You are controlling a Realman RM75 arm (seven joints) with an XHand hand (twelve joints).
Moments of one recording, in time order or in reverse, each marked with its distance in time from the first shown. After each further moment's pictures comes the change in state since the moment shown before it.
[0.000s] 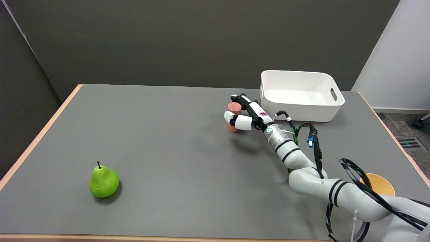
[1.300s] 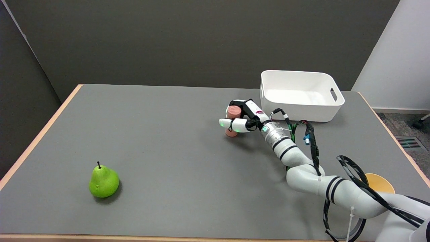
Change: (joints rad) arm 0.027 -0.012 -0.004 -0.016 -0.036 -0.022 -0.006
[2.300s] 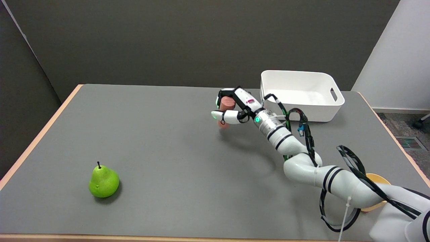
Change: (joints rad) arm 0.059 0.003 0.012 0.029 -0.216 -0.001 -0.003
